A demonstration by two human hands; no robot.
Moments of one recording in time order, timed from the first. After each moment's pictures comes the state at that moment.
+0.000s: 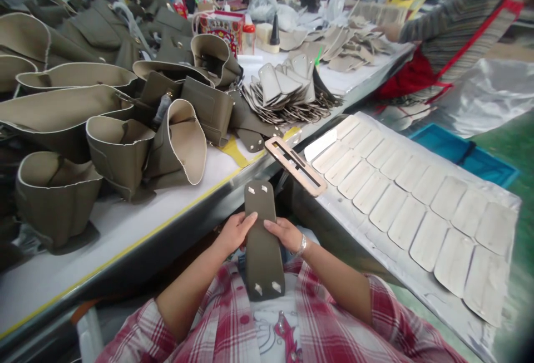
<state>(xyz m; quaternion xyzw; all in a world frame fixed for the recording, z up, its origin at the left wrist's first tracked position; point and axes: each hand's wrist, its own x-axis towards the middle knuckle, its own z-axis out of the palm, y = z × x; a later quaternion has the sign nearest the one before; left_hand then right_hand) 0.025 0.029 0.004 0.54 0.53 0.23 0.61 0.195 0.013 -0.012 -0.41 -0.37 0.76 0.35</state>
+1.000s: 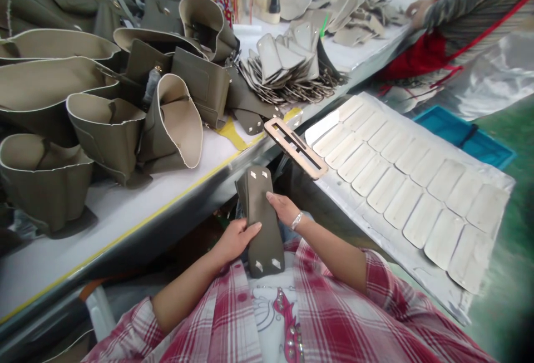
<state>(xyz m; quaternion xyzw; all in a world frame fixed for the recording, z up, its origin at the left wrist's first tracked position) 0.016 -0.013 -0.006 0.56 0.51 0.20 0.62 0.193 0.027 -0.022 -0.56 -0.50 0.58 0.31</state>
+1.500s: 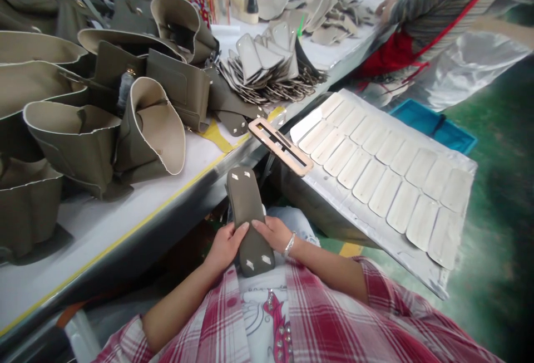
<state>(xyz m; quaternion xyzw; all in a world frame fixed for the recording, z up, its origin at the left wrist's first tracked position) 0.018 -0.022 -0.018 0.55 0.55 0.23 0.58 0.189 -0.024 -0.021 -0.60 -0.61 0.49 0.18</state>
